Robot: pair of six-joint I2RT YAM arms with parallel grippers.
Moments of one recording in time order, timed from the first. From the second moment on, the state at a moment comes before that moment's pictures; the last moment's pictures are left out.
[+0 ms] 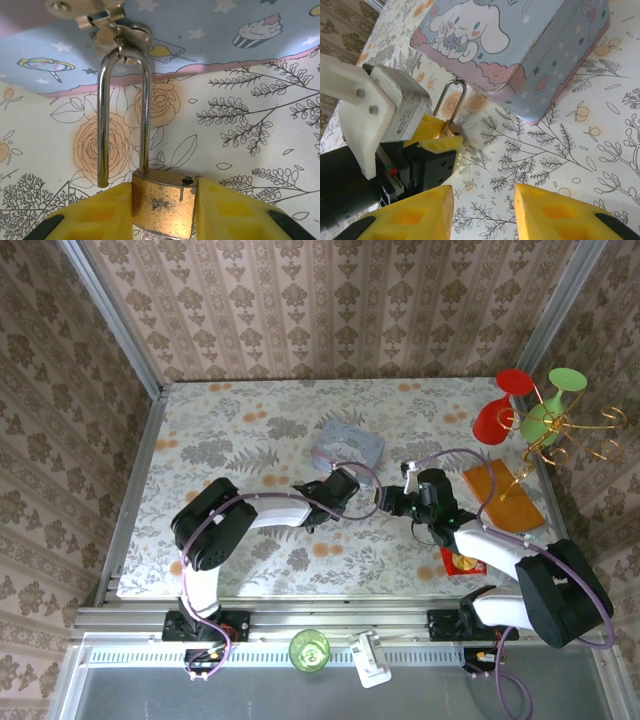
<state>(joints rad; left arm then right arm) -0.94 1.91 1.05 -0.10 -0.41 -0.15 0.37 1.27 0.45 0.28 -0.27 0.53</state>
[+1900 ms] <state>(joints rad) -0.70 1.51 0.86 0.04 -0.03 -0.19 0.27 1.88 1.02 0.29 -0.18 0.66</state>
